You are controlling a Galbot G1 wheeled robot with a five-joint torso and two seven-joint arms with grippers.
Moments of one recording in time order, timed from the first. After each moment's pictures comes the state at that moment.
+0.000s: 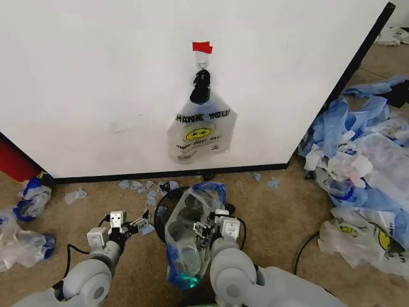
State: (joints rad) left arm 1.31 -0.57 -0.06 -2.01 -1.02 -0.03 -0.55; right arm -0.75 1.10 -0.60 2.07 1.22 -0.23 1.33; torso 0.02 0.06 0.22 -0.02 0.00
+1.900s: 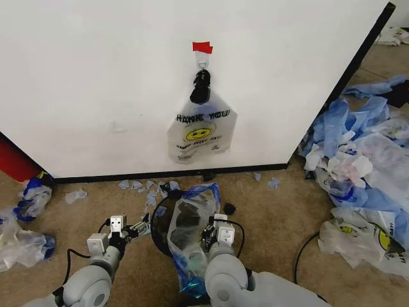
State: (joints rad) left arm 1.34 -0.57 -0.07 -2.02 -0.97 -0.05 -0.52; right arm -0.79 1.13 -0.60 1.97 1.07 -0.19 1.28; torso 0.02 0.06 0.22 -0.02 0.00
